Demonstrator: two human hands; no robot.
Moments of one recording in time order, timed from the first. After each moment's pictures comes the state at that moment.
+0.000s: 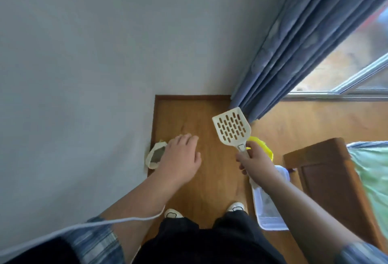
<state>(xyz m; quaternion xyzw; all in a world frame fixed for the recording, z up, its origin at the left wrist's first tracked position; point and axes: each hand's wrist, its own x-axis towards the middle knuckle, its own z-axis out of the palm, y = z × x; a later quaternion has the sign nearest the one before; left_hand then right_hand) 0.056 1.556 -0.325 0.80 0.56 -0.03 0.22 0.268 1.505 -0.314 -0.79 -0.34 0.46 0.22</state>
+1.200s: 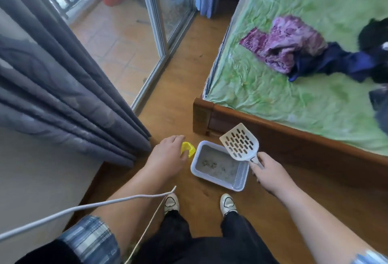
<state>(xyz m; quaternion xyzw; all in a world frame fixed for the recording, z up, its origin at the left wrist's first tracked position) 0.508 1.627 -0.339 0.96 0.08 -0.19 0.19 0.524 1.326 -0.351 -0.91 0.08 0.28 0.29</state>
